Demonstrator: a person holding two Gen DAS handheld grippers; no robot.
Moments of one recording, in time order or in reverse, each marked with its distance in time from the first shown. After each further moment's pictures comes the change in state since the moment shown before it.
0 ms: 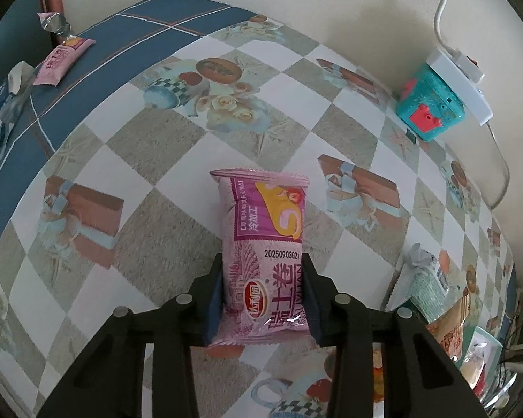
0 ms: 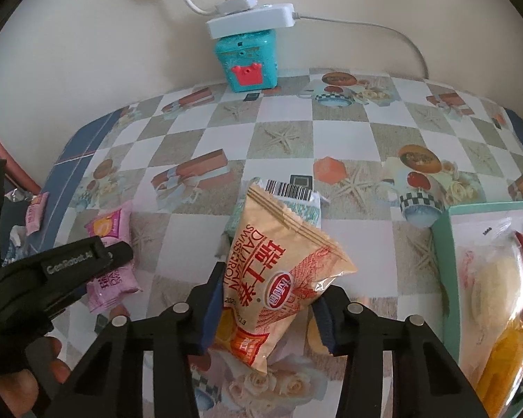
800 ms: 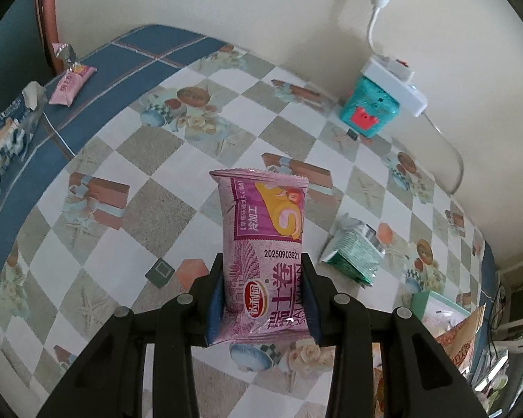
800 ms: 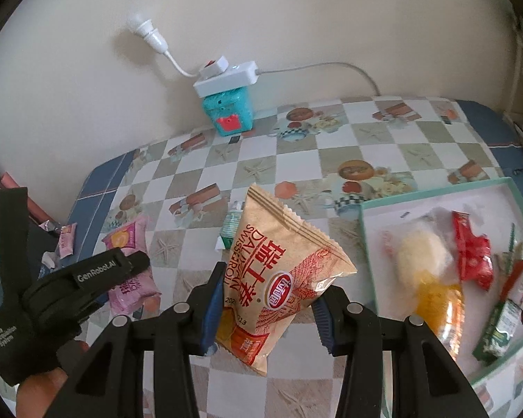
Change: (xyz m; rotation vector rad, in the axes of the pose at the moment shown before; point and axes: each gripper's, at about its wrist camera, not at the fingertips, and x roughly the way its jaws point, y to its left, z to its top) left arm -0.077 -0.031 -0.039 0.054 -0.071 -0.053; right arm -0.104 -0.039 -0.017 0.112 -0.096 0.029
